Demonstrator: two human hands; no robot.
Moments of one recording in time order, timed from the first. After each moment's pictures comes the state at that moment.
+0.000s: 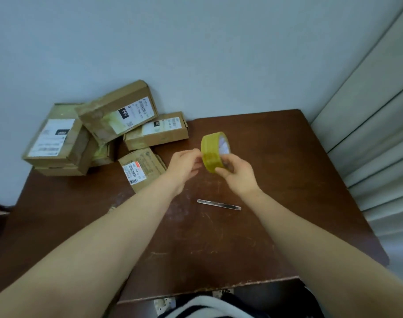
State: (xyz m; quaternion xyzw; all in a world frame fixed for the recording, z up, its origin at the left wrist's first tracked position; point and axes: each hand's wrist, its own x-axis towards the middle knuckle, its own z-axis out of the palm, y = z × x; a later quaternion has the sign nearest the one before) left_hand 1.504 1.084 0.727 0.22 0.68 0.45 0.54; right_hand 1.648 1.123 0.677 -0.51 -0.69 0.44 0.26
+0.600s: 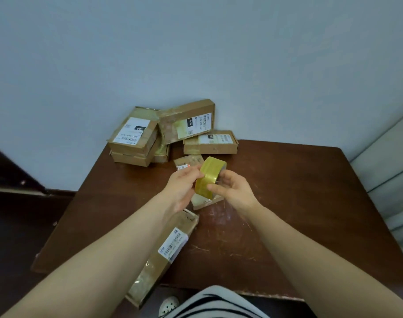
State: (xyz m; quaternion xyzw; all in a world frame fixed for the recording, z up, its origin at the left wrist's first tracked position) left_hand 1.405 0.960 0.743 0.14 0.54 0.62 0.55; right_hand 1.542 1.018 0.736 -0.36 -0.62 0.65 0.25
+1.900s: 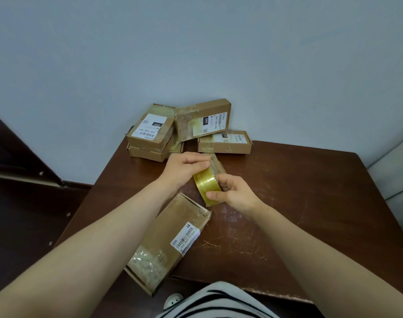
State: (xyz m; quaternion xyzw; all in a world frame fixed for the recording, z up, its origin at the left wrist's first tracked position) left_hand 1.368 0.933 0.766 0.36 0.66 0.57 0.35; right_hand 1.523 0.994 0.747 -0.29 -0.66 0.68 0.15
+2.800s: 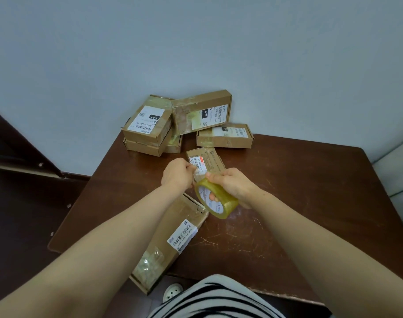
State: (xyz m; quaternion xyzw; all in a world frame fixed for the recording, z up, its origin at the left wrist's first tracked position) left_hand 1.369 0.952 0.736 0.35 0.86 0.26 0.25; right_hand 1.508 1.018 0.750 -0.40 -0.65 0.64 0.04
